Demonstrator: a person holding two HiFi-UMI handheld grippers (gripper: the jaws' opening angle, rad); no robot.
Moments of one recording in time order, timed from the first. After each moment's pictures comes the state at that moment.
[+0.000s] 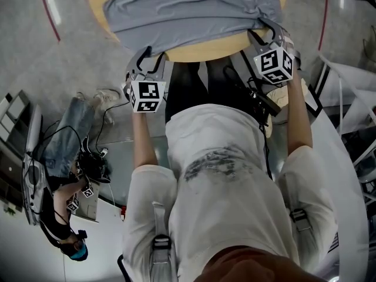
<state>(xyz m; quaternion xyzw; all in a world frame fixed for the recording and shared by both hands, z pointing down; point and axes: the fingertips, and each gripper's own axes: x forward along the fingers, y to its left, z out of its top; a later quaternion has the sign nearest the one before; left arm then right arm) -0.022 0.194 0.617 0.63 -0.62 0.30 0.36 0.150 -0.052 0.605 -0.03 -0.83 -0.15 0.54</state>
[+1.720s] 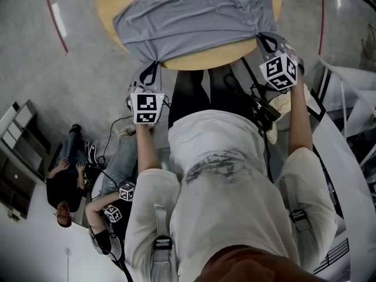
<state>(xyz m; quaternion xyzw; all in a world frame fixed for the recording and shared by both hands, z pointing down) -0.033 0.203 0.585 0.63 -0.63 0.27 0.36 0.175 -0.057 0.589 -0.02 -0.82 -0.13 0.56</state>
